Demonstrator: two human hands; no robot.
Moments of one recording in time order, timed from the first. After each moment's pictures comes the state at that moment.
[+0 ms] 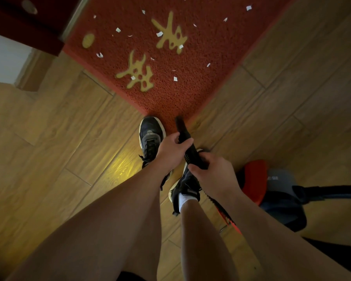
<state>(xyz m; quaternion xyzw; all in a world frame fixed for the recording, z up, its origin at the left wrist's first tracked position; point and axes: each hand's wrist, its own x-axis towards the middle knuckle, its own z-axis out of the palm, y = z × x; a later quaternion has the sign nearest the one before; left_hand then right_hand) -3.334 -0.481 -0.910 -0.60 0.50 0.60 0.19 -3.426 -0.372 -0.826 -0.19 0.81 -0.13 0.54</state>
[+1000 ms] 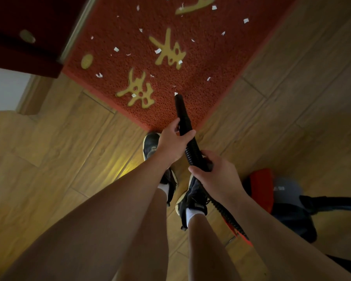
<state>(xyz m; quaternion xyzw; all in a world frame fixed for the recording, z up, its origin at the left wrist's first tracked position) -3.374 -0.552 -0.914 -0.57 0.53 0.62 0.14 -3.447 -0.422 -0.830 -0.15 0.81 -0.18 0.54</state>
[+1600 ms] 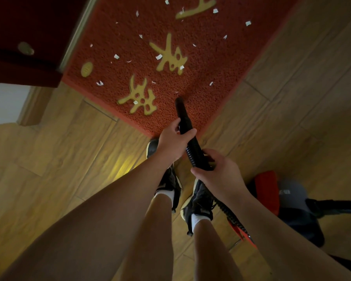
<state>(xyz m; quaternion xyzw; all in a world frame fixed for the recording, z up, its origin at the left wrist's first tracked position) -3.386 -0.583 -0.919 -0.58 0.52 0.61 0.16 -3.457 -0.454 -0.830 -0.10 0.80 -0.20 0.55</state>
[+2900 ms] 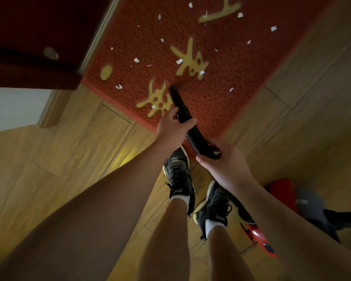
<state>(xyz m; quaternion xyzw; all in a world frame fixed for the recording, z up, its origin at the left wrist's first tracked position) -3.373 -0.661 -0.928 -0.61 0.52 0.59 0.12 -3.455 -0.519 -0.855 -0.16 0.81 -0.21 0.52</state>
